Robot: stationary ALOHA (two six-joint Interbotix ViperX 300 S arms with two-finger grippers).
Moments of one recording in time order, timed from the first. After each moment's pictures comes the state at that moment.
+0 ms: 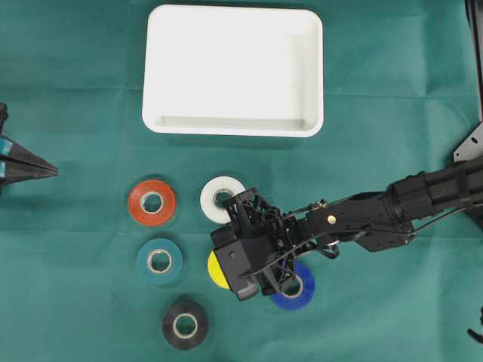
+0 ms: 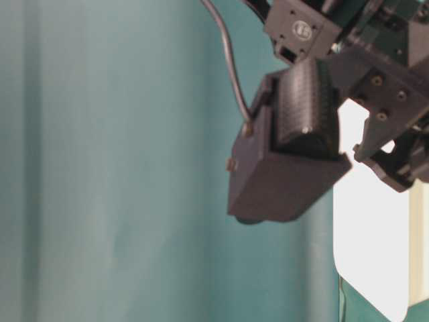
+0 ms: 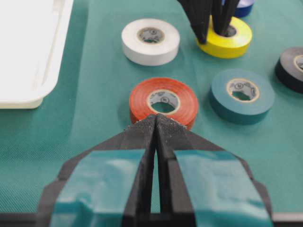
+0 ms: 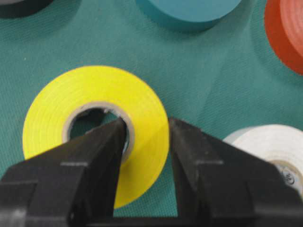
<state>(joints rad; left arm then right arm) -0.10 -1.29 1.54 -0.02 -0.03 -0.03 0.25 0.32 0.44 -0.19 0.09 0.12</state>
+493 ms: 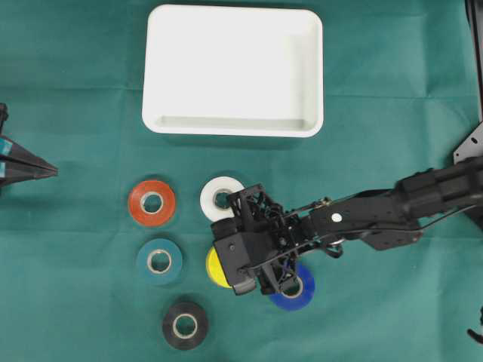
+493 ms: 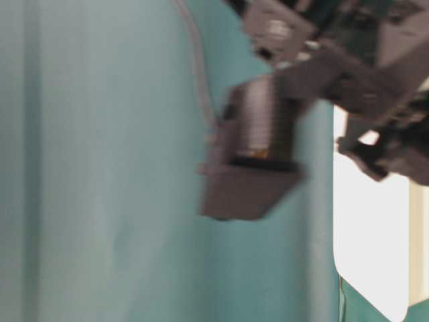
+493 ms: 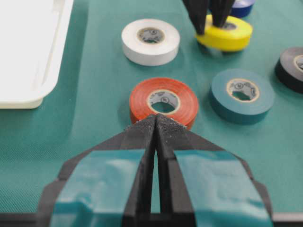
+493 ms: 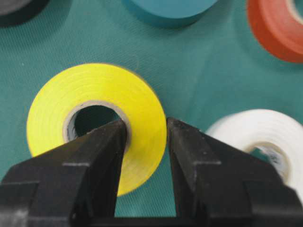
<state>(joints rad) -0.10 -1.29 1.54 -0.02 -0.03 -0.03 0.25 0.25 0.43 -0.19 0.17 0.21</state>
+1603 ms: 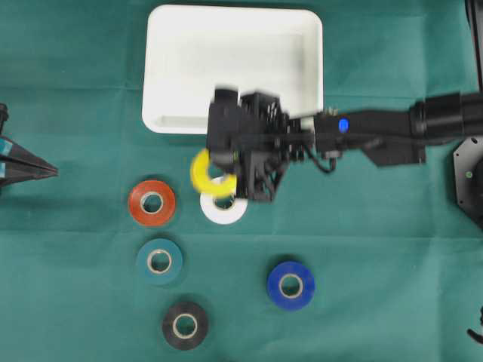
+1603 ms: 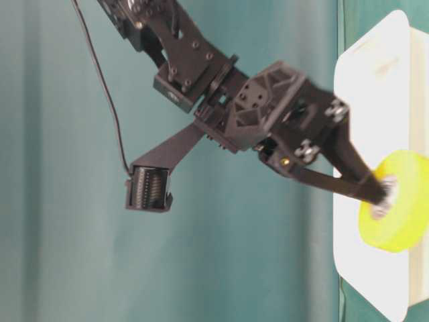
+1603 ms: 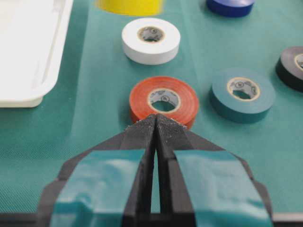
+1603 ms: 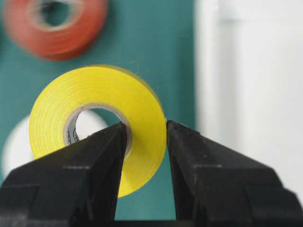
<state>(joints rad) -0.10 -1.29 1.55 -0.02 -0.04 -0.03 -0.06 0.14 0.40 -0.21 0.30 0.37</state>
